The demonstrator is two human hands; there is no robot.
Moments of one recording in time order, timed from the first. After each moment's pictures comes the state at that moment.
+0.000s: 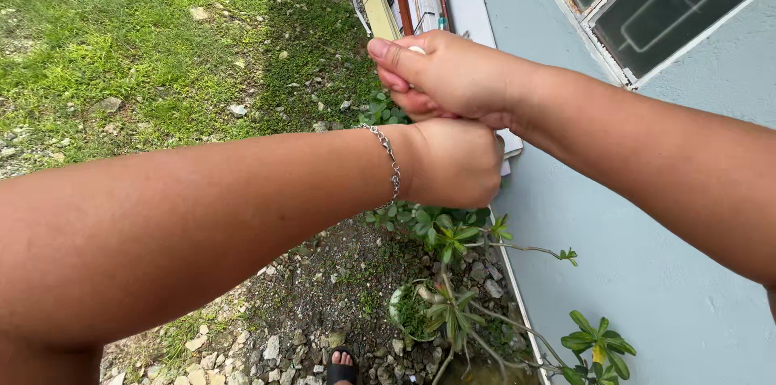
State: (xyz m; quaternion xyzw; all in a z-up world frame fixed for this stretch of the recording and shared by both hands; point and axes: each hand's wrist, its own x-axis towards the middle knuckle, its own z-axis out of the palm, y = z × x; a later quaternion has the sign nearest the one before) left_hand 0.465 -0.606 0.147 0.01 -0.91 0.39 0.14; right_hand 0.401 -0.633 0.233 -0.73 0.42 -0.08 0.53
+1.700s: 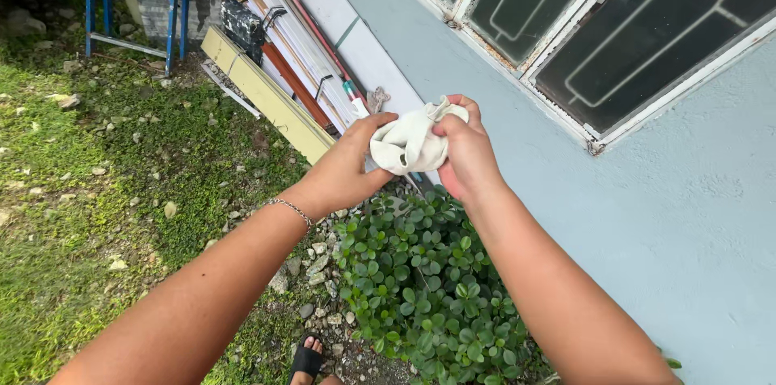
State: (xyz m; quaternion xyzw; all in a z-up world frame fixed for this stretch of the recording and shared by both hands) left_hand 0.582 -1.131 0.113 0.07 -0.82 -0.27 0.50; right_hand 0.379 -1.060 0.148 -0.28 0.51 -0.70 0.41
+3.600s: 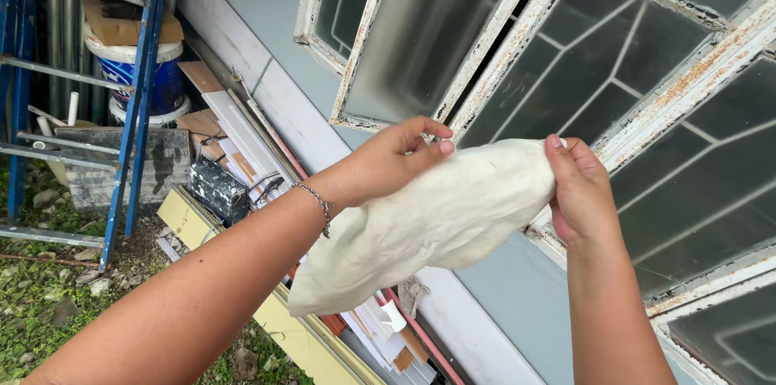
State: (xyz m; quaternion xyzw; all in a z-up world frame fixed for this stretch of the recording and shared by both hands) left_hand 0.434 -1.711 0.225 0.07 -0.75 -0.59 0.28; right_hand 0.181 -1.537 0.242 -0.38 0.61 -0.68 0.13
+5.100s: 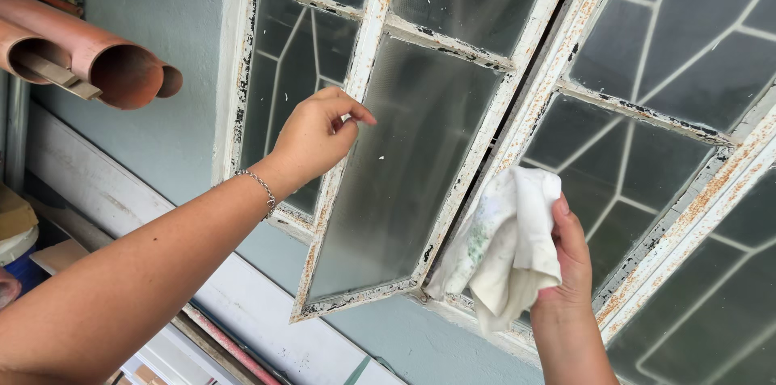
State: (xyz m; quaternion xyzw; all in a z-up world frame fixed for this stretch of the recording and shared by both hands) left_hand 0.283 -2.034 0.312 -0.03 -0.82 -0.33 0.48; right_hand 0.130 -1.715 0.267 -0.33 0.34 -0.87 0.12
